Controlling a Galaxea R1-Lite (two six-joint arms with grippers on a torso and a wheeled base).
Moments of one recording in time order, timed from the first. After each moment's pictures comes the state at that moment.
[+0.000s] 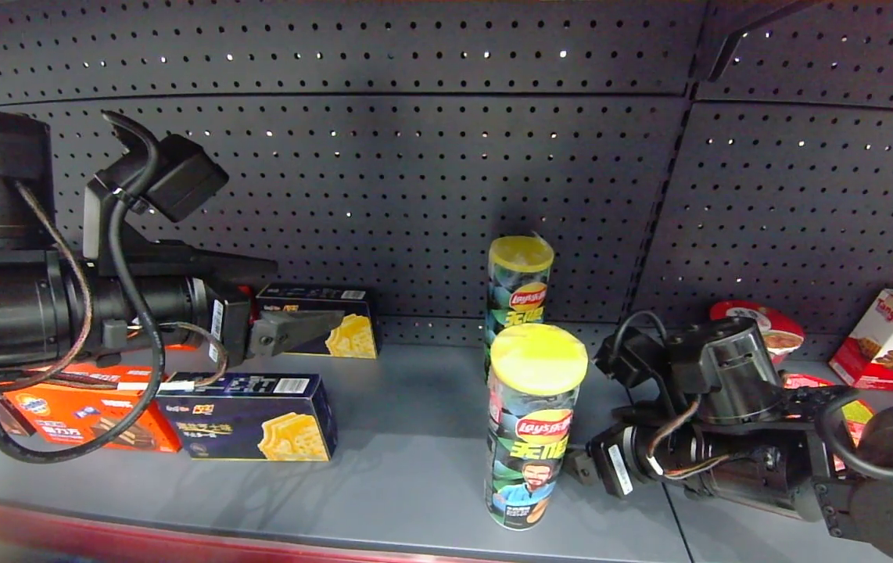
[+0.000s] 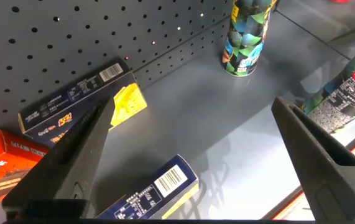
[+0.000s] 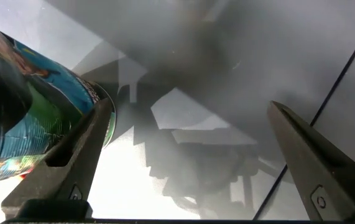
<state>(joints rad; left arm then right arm) -0.28 1.44 -1.00 -0.07 -0.32 0.21 0.68 1.70 -0.75 -0.33 -0.14 0.06</state>
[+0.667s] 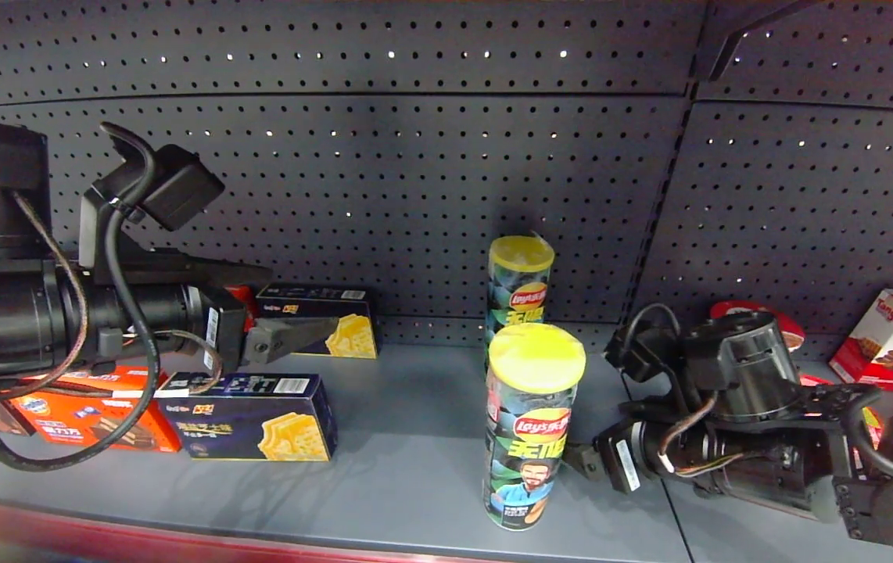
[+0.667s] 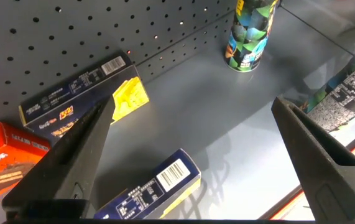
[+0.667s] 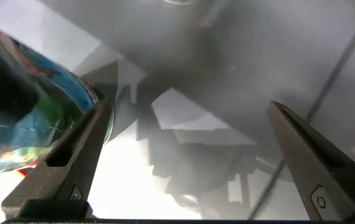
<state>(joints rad) -0.27 1.43 -0.97 -0.08 -0.32 0.21 0.68 1.66 -0.74 -0.33 -0.15 0.07</state>
